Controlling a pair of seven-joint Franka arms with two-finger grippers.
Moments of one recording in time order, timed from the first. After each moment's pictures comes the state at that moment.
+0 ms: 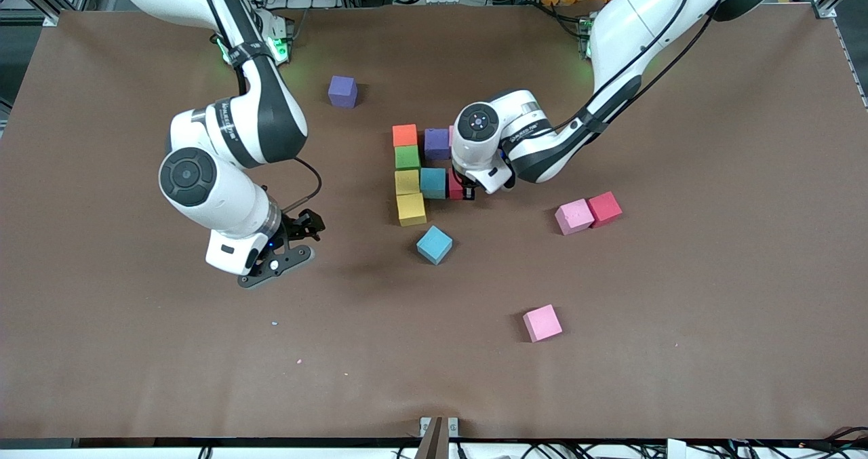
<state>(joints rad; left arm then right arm) -0.14 0.73 -0.75 -1.86 0.51 2.29 -2.63 0.62 0.47 -0.32 -1.52 0.21 1.96 -0.20</state>
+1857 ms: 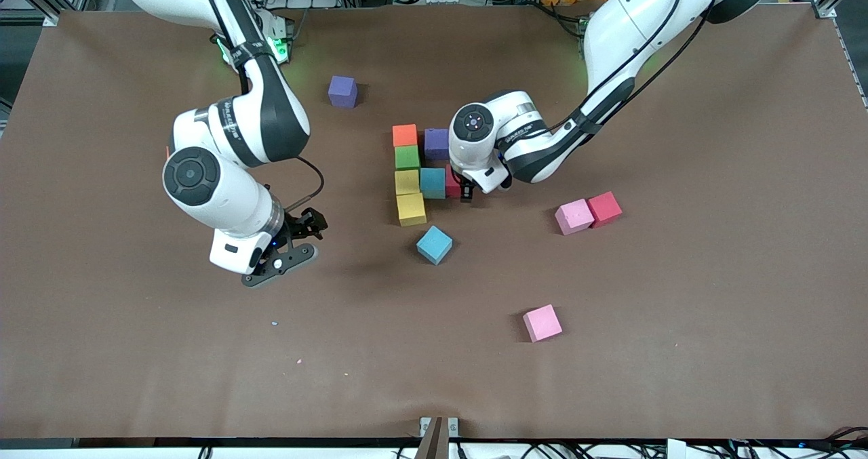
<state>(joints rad) -0.16 0.73 -0.72 -1.86 0.51 2.29 -2.62 0.62 0.47 -0.31 -1.52 0.21 1.97 -0.20</state>
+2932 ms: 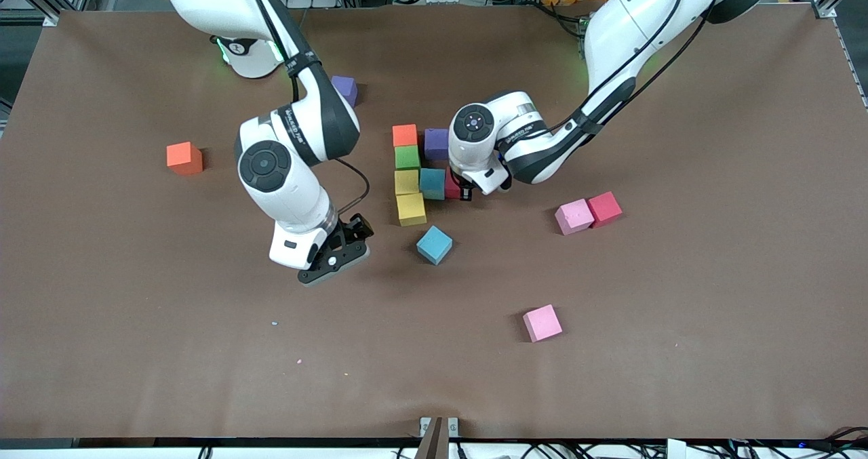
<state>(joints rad) -0.16 0.73 -0.72 -1.85 0.51 2.29 -2.62 0.70 0.55 -0.28 -1.53 0.21 2.19 -0.12</state>
